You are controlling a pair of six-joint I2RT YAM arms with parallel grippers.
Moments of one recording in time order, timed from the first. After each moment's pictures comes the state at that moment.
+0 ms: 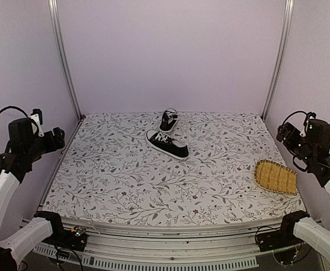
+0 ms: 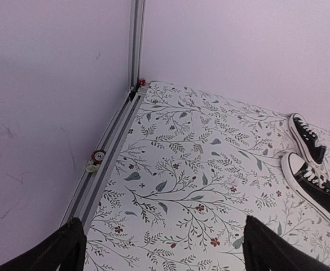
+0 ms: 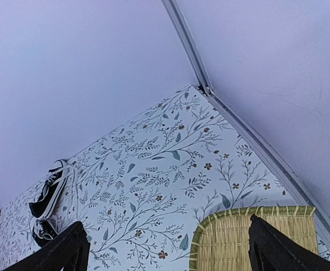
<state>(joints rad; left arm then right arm) 0.03 0.69 0.75 -0.46 -0.13 -0.19 0.11 0.67 0.72 -0.43 0.28 0.56</state>
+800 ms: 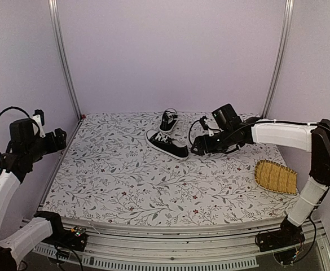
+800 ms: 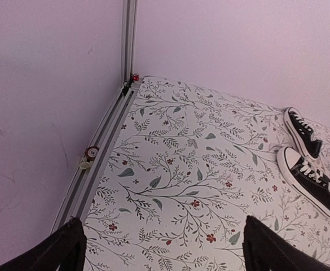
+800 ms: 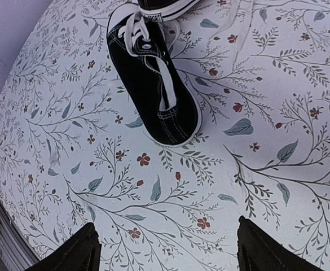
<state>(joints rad) 0.03 0.70 0.74 -0.46 -0.09 -0.19 0.63 1.67 1.20 -0.37 -0.14 0.34</state>
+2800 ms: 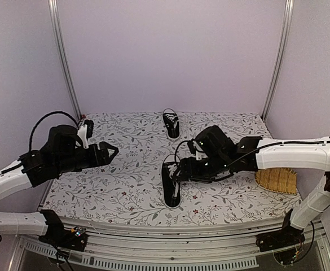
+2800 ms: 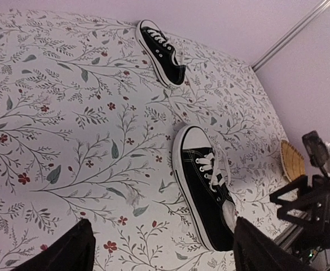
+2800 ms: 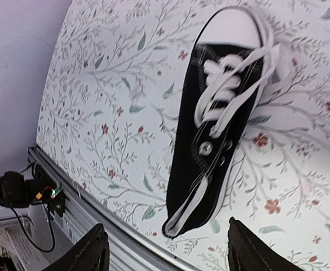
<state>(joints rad) -0.68 0.85 0.70 -0.35 -0.11 -0.64 1.03 1.56 1.09 -0.39 -0.09 0.87</state>
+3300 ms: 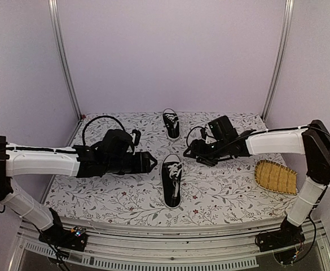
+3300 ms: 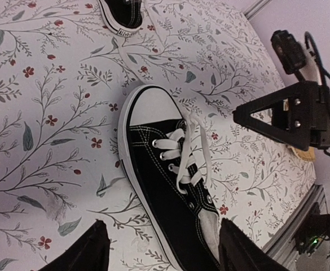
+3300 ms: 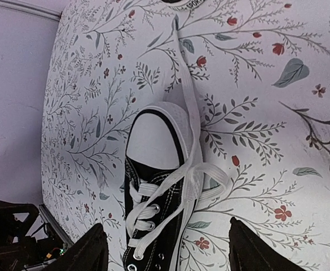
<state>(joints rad) -0.91 1.43 0.85 -0.07 -0.12 -0.73 0.68 1.72 1.09 -0.13 -0.24 0.81</state>
